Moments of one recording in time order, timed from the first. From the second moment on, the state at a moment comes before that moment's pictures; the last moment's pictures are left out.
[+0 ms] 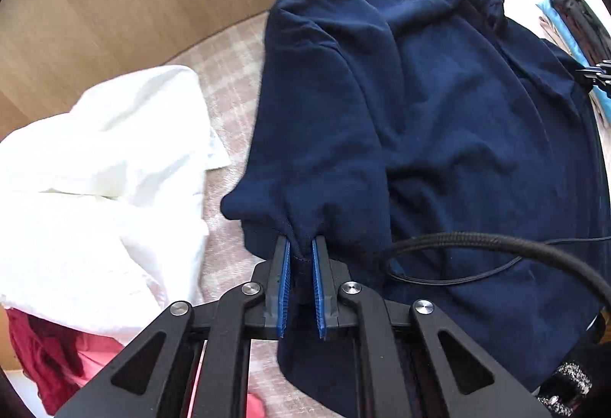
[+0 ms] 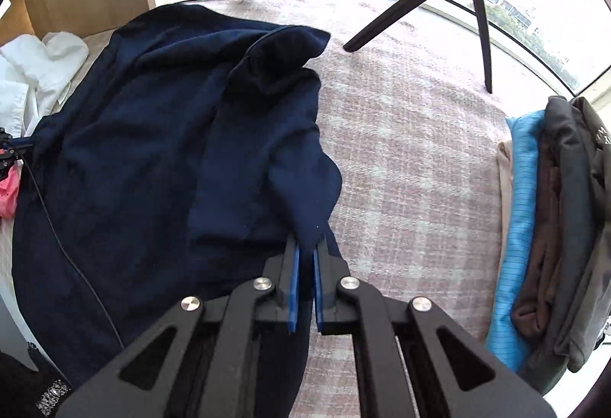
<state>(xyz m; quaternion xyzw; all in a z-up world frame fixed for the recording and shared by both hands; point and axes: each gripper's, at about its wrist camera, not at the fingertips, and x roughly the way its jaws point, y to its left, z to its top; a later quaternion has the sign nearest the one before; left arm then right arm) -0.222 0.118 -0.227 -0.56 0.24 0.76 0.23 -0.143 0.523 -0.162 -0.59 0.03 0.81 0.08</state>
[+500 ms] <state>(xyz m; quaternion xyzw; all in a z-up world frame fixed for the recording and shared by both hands) -0.137 0.033 -0.190 -0.55 0.27 0.75 0.26 0.010 0.533 -0.145 -0.59 0.08 0.79 0.12</state>
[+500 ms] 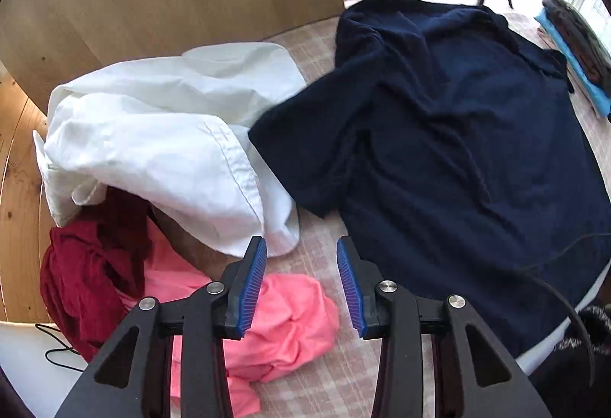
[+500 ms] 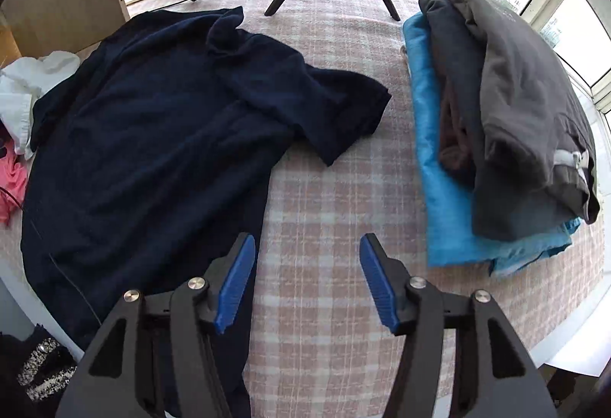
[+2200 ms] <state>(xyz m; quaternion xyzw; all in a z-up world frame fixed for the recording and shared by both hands) -0.188 0.064 -0.165 -0.54 0.23 0.77 0.26 0.058 0.553 -0.081 -0.50 0.17 0.84 0.14</state>
